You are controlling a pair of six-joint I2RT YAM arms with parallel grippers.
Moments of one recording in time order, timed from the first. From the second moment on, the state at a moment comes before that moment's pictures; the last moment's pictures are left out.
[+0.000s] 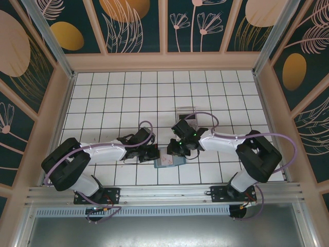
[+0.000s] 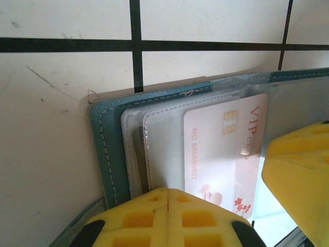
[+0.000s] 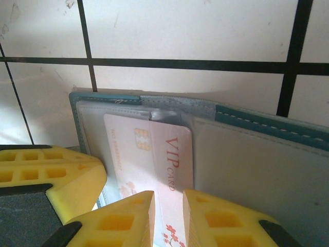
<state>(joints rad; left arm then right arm) -0.84 1.51 0.62 -0.14 0.29 -0.97 0.85 1.56 0.79 -0.35 -0.31 0.89</state>
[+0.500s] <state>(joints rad) -0.84 1.51 0.62 -0.15 0.29 -0.96 0.84 1.58 0.74 -0.30 -0.32 0.89</state>
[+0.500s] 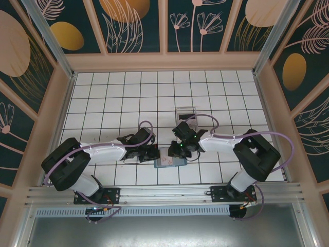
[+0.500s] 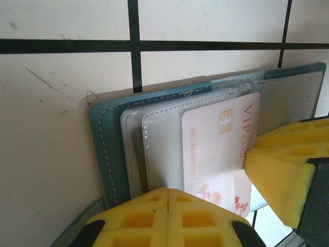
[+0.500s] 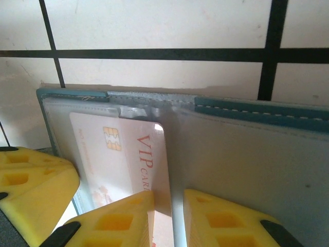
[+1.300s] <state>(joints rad) -0.84 1.54 0.66 -0.17 0.29 -0.94 0.81 1.57 0.67 -0.13 -0.46 0.91</state>
